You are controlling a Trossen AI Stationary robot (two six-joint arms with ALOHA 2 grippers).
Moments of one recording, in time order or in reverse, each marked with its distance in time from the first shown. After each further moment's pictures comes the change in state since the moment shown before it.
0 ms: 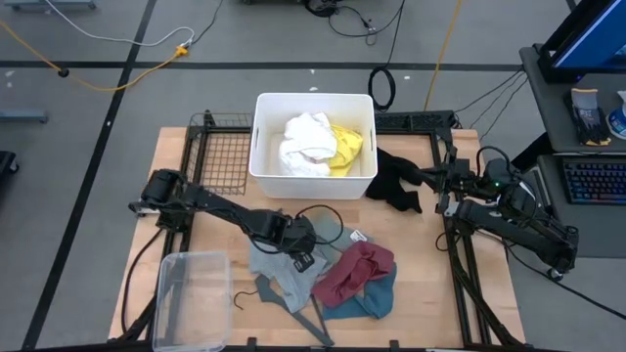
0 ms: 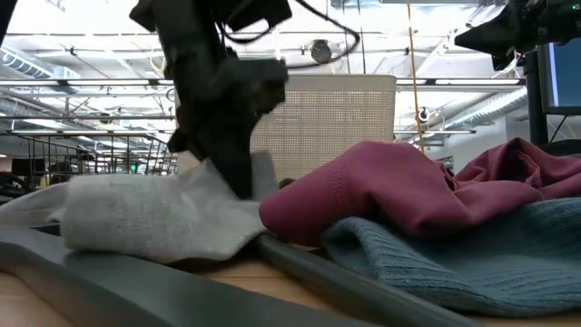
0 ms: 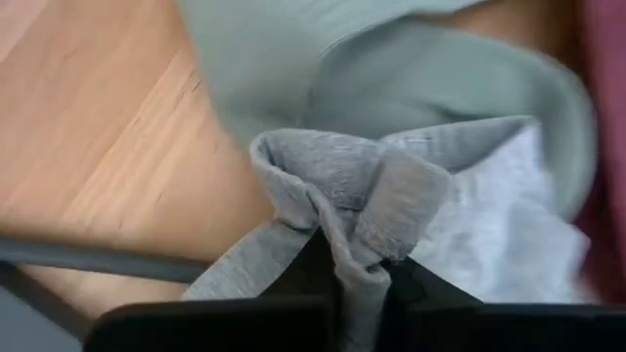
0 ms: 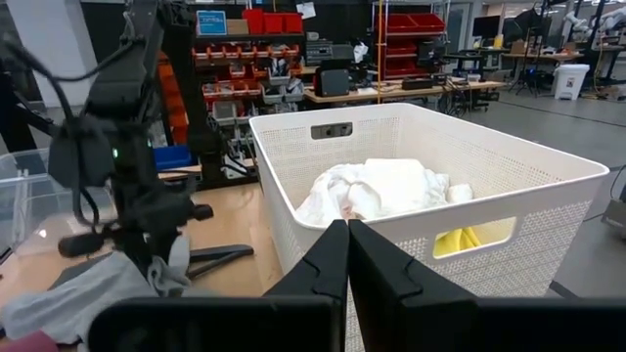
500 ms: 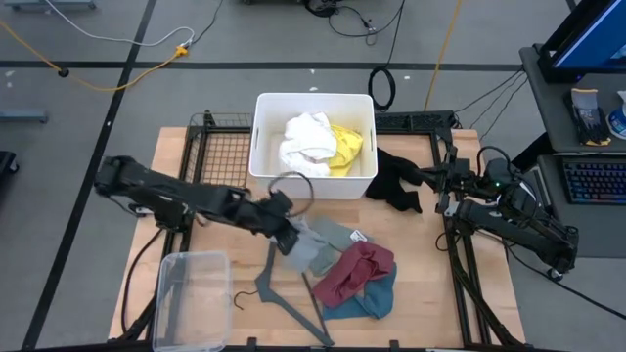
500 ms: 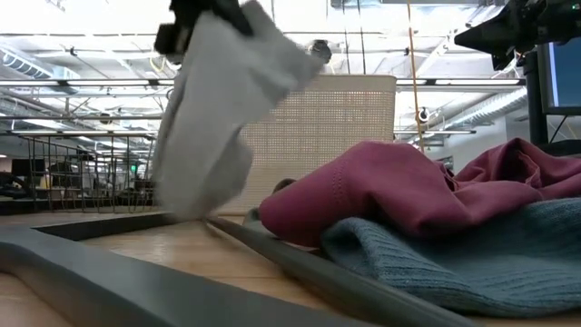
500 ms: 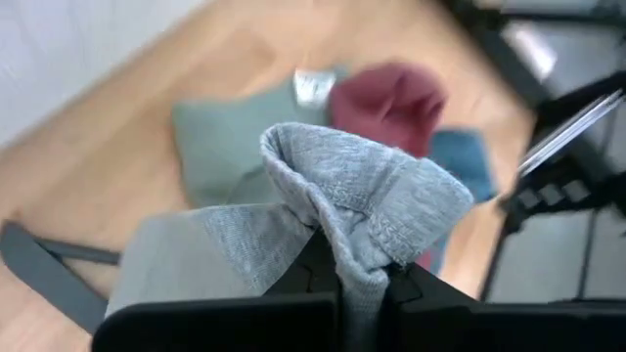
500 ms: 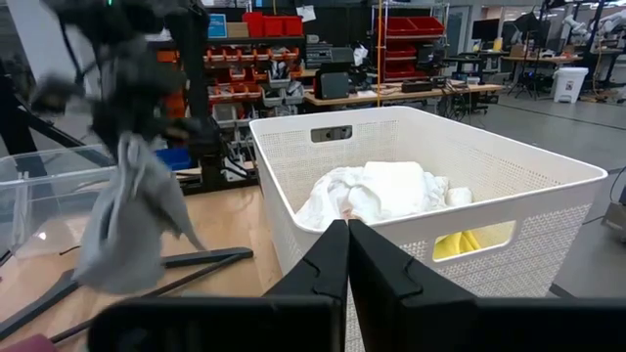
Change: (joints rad) left arm -0.007 -0.425 0.001 -0.025 -0.070 -0.107; right arm 0.000 0.000 0.000 0.007 0.000 0.000
